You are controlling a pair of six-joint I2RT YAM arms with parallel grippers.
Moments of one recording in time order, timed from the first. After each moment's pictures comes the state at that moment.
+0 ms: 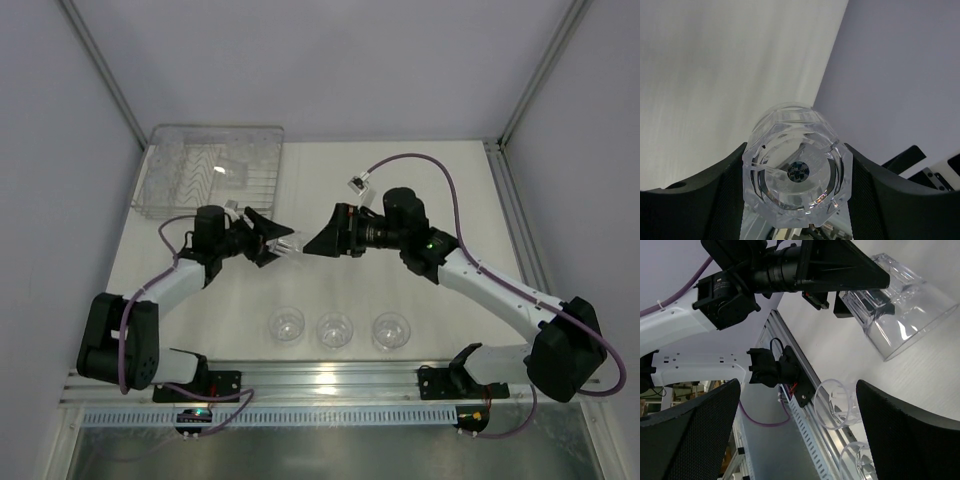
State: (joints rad) left arm -0.21 1.37 0.67 0.16 0.62 -1.24; right arm 0.66 1.27 0.96 0.00 -0.59 0.78
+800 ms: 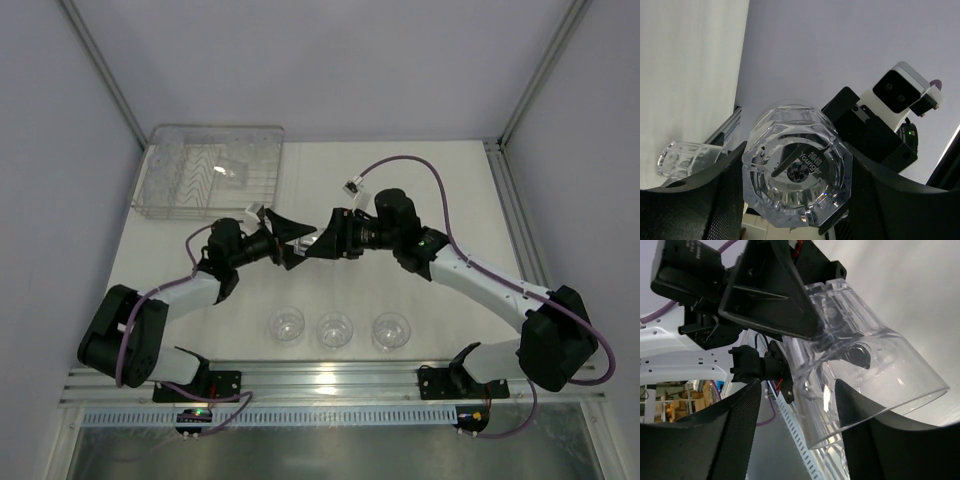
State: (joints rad) left arm -0.39 1.39 0.53 0.72 0.69 -1.67; right arm 0.66 1.34 0.95 -0.01 -0.58 0.74
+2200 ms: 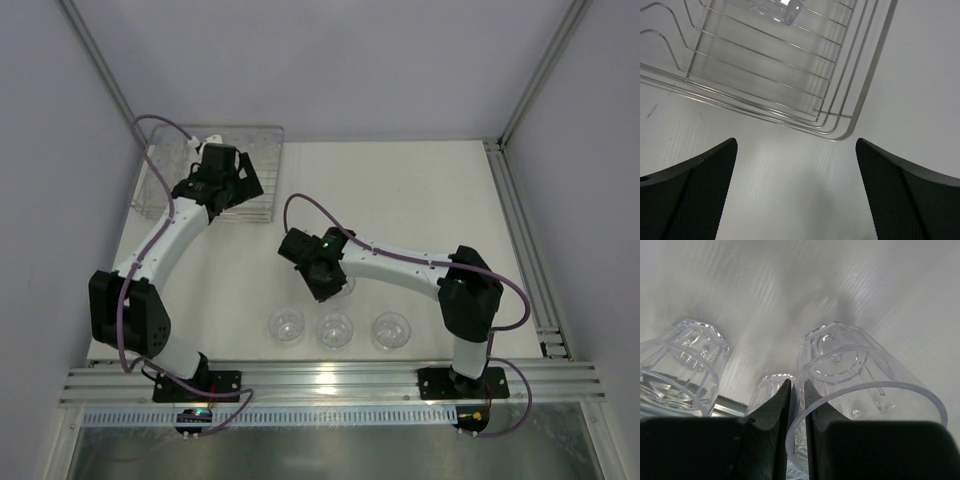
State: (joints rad) left arm -0.27 1.51 1.32 -0.53 -0.23 -0.56; right arm 1.05 1.84 1.48 -0.95 0.14 0.49
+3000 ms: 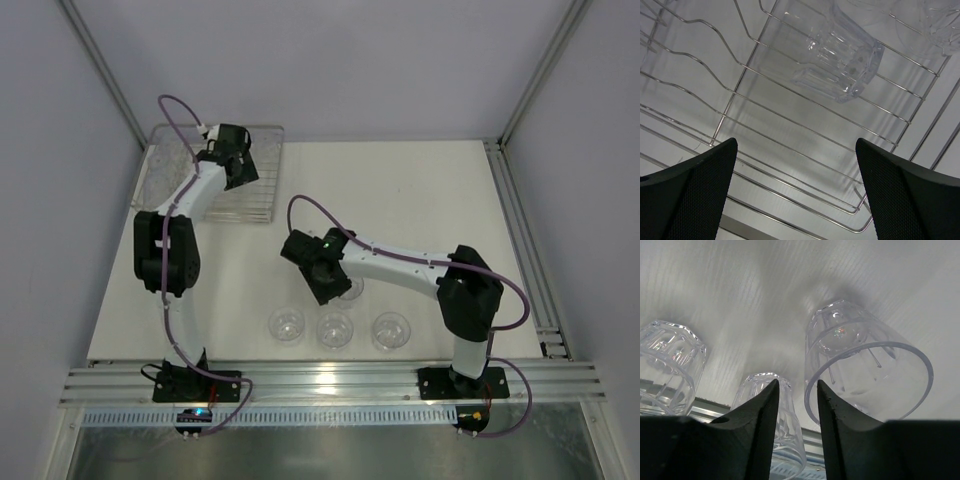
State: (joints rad) left arm -0.19 2.01 1.71 -0.60 -0.41 -0.46; right arm 1.04 1.84 1.46 -0.99 0.20 0.50
